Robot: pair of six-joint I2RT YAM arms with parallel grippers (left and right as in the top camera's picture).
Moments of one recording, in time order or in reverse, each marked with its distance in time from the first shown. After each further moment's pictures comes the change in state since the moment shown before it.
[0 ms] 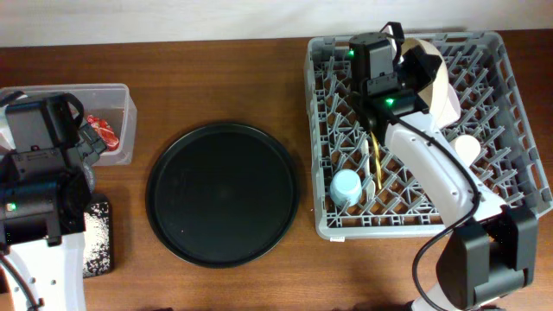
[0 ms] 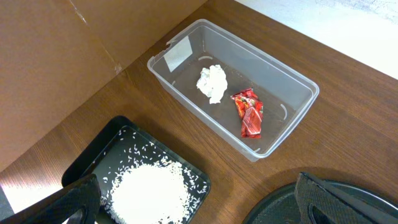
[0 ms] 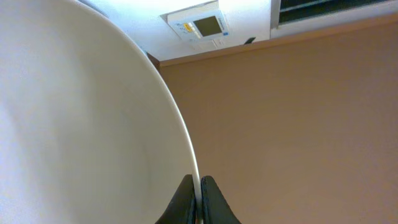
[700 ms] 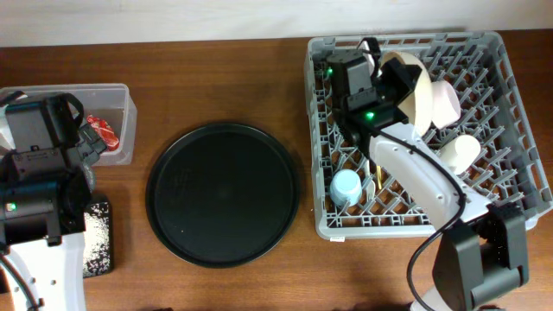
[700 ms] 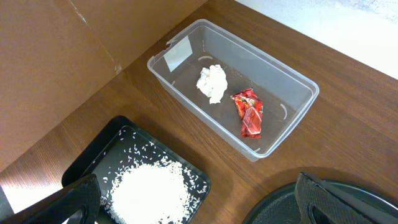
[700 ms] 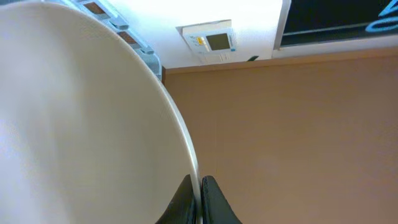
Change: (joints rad) left arm 0.000 0.000 0.000 0.000 0.000 0.000; right arm 0.090 -0.004 -0.087 0.044 0.032 -0.040
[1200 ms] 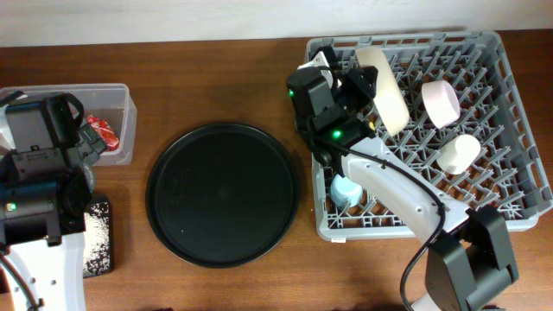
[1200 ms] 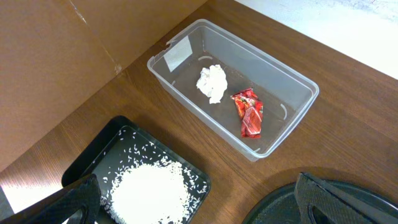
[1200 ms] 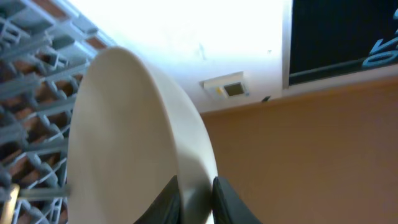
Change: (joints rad) left arm 0.000 0.000 0.000 0.000 0.000 0.000; right arm 0.169 0.002 -0.018 0.058 -0.027 0.127
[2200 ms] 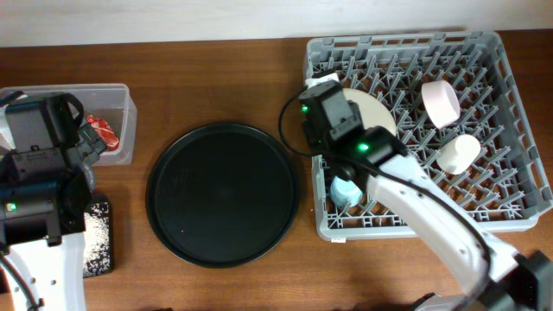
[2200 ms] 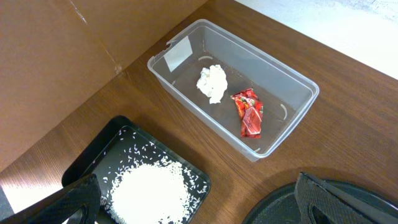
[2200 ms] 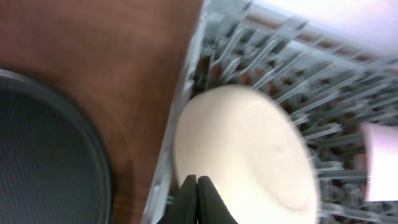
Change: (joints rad) left arm 0.000 0.000 0.000 0.000 0.000 0.000; right arm 0.016 -0.171 -0.002 -0.435 -0.801 0.779
